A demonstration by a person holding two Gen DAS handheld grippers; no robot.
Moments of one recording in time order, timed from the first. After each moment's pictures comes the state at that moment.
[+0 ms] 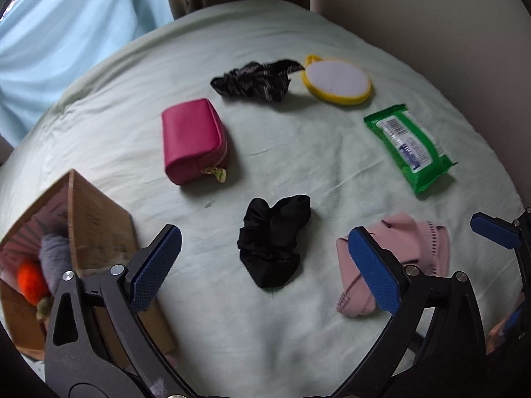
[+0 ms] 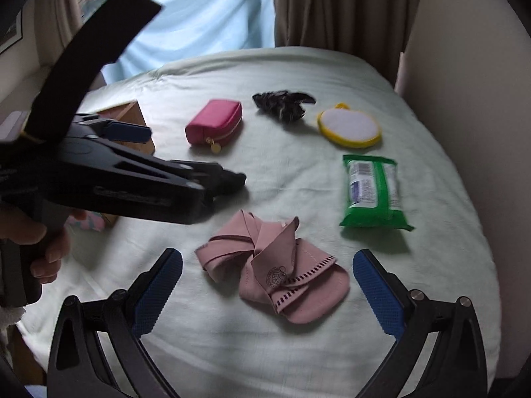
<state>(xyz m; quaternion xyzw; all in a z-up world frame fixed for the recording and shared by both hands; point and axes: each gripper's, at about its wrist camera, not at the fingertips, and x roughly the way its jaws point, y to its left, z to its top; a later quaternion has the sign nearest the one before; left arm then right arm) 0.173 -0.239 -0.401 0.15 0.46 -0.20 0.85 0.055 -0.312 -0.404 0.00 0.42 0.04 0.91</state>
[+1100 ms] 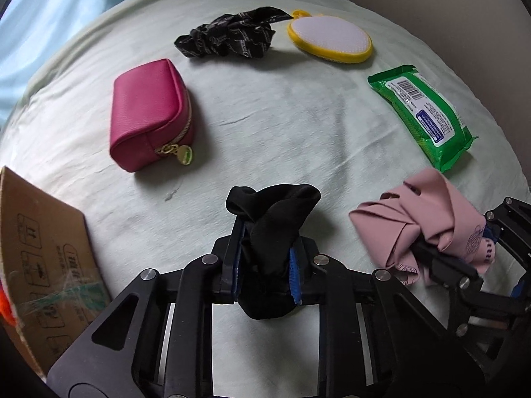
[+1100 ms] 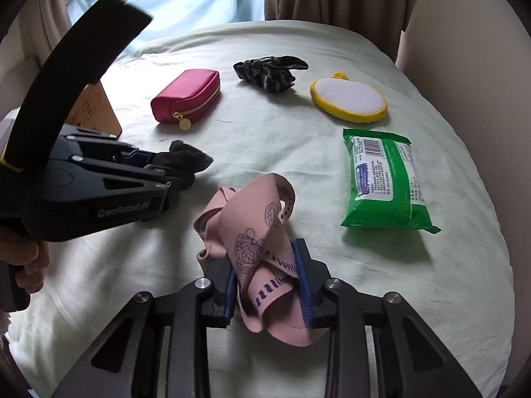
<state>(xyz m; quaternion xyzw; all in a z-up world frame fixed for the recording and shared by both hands) 0.202 -0.254 -0.465 0.16 0.51 -0.24 0.81 0.092 -0.324 -0.444 0.00 0.45 0.02 0.89</state>
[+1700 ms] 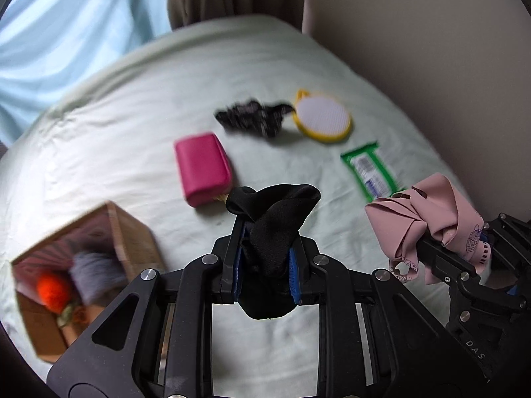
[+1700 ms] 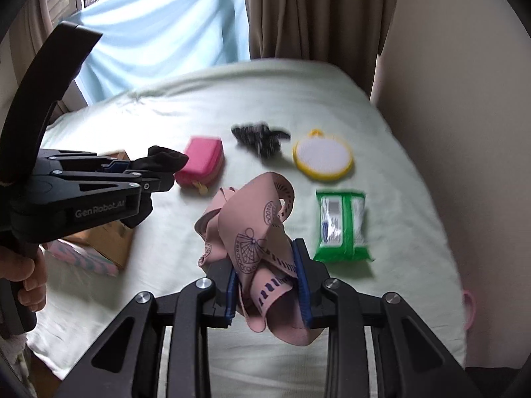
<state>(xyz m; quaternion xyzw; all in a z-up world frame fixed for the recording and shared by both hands) 0.184 -0.225 -0.343 0.12 0.47 -0.24 0.84 0.066 -0.315 -0.315 0.02 0.42 -0.01 0.91</state>
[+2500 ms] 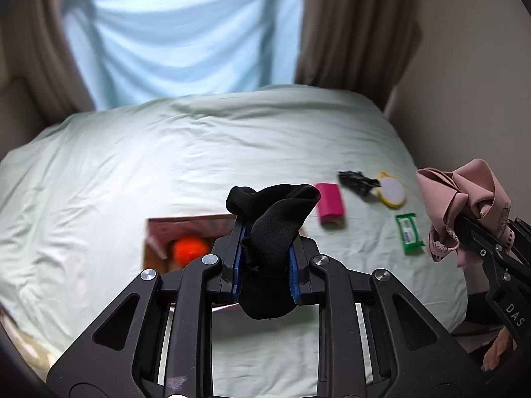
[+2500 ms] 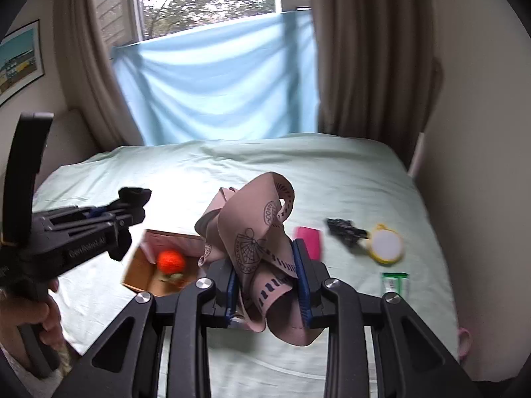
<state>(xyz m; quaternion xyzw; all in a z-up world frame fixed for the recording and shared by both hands) 0.130 0.001 -0.132 0.02 0.42 -0.10 0.90 0.061 -0.153 -0.118 0.02 0.36 0.07 0.93</state>
